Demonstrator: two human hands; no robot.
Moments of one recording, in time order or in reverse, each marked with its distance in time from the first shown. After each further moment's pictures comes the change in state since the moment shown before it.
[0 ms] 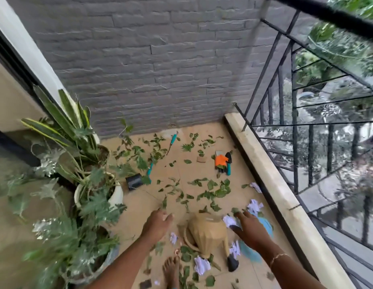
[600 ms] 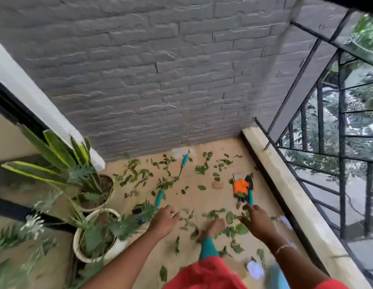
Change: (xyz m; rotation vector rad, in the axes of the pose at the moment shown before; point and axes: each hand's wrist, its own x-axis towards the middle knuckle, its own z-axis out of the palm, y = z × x) left_hand 0.209 0.095 -0.110 0.084 -0.026 0.012; right_hand 0.249 -0.049 -0.091 0.092 0.022 0.029
